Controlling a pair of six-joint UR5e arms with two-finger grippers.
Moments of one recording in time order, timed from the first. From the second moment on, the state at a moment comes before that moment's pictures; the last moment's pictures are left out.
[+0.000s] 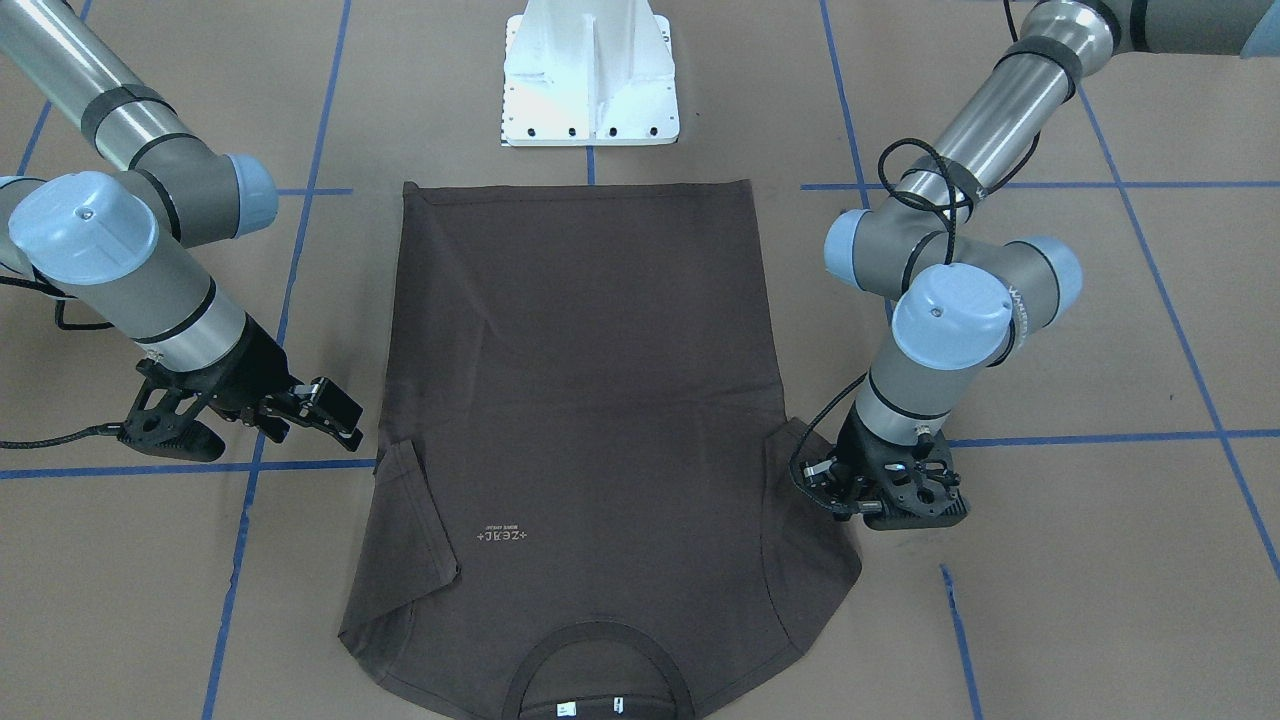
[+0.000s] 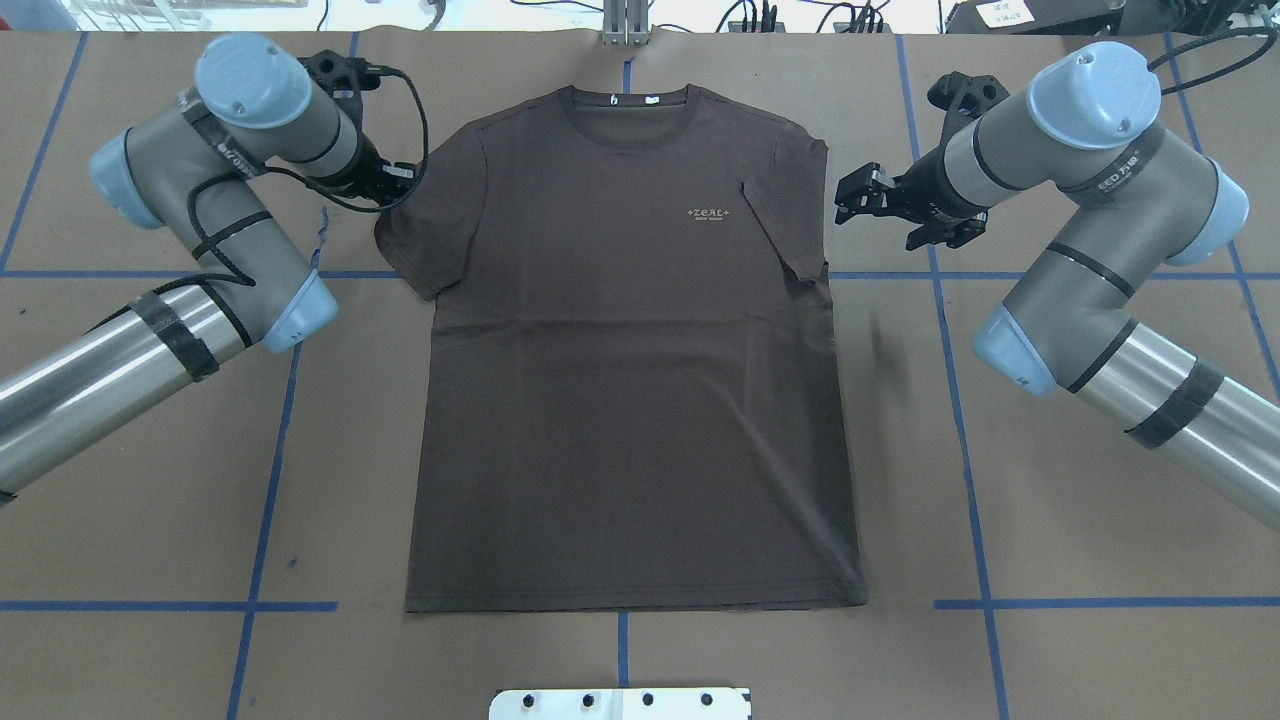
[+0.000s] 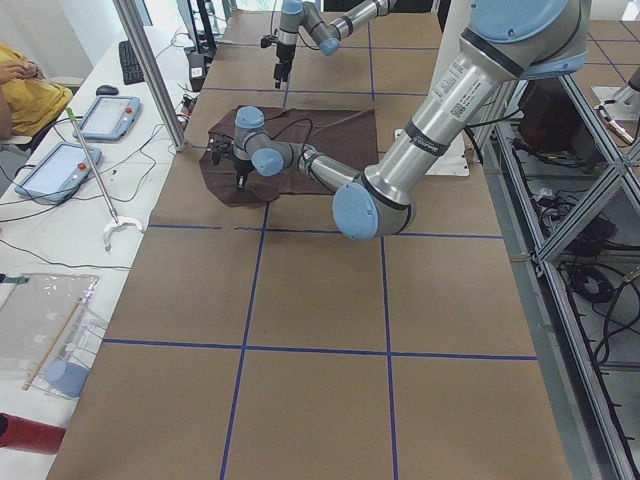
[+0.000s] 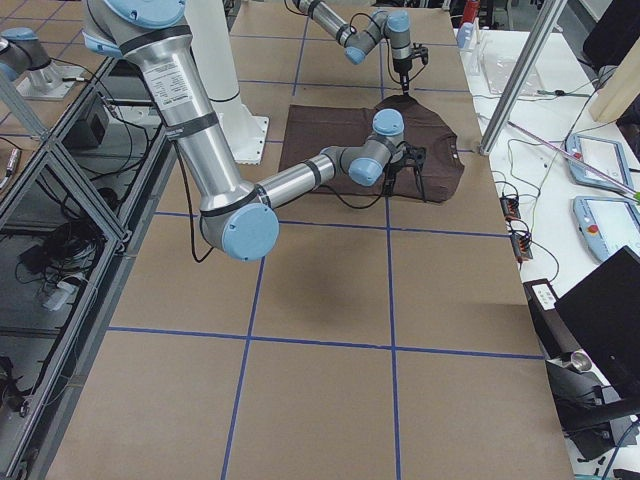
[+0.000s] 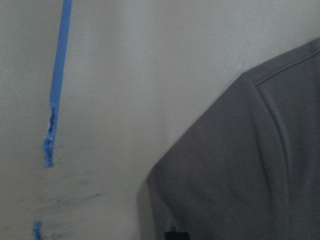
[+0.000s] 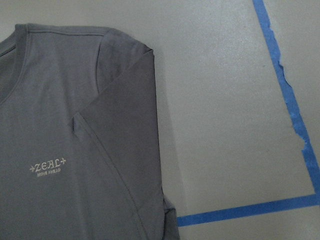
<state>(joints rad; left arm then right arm) -0.85 -2.31 -1.20 -2.03 -1.93 -1.05 0.88 -1.13 1.52 -1.04 2.09 1.30</state>
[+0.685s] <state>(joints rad) -0.80 -2.43 -1.09 -2.06 -1.92 -1.18 0.88 -1.14 1.51 -1.04 2.08 1.31</state>
